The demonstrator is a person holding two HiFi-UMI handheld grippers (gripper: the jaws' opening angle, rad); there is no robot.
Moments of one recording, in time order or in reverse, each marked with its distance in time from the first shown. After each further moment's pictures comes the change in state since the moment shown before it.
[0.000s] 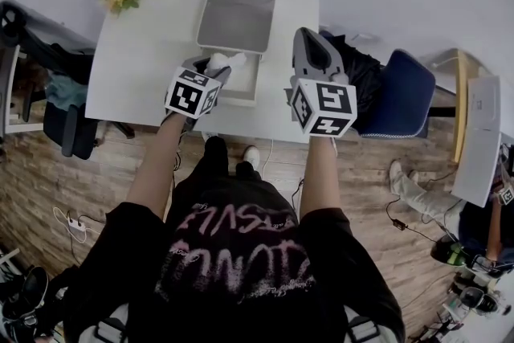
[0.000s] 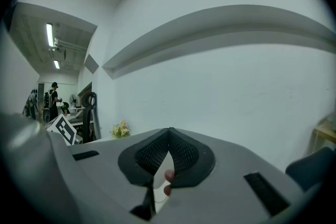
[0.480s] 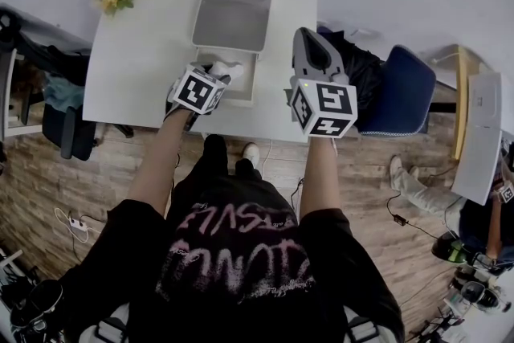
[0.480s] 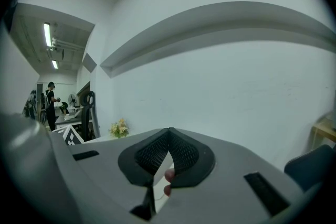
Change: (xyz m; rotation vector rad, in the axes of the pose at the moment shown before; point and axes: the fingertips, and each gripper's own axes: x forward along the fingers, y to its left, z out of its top) left arm 0.035 -0.010 -0.041 0.056 0.214 -0.060; right arm 0.002 -0.008 -0.008 0.008 0.021 -0.011
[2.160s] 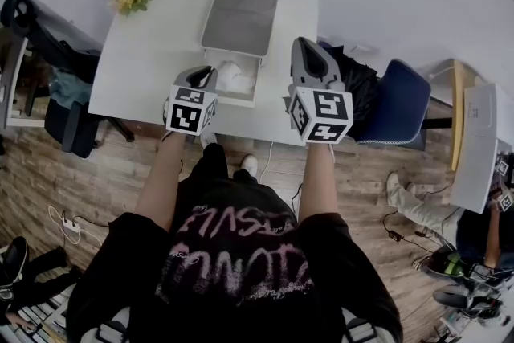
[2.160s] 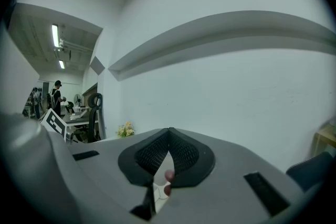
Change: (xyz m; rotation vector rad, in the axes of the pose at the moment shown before) left arm -0.091 0.006 0.023 -0.112 -0.333 0.267; right arm -0.027 0.018 0.016 -0.033 -0.036 0.048
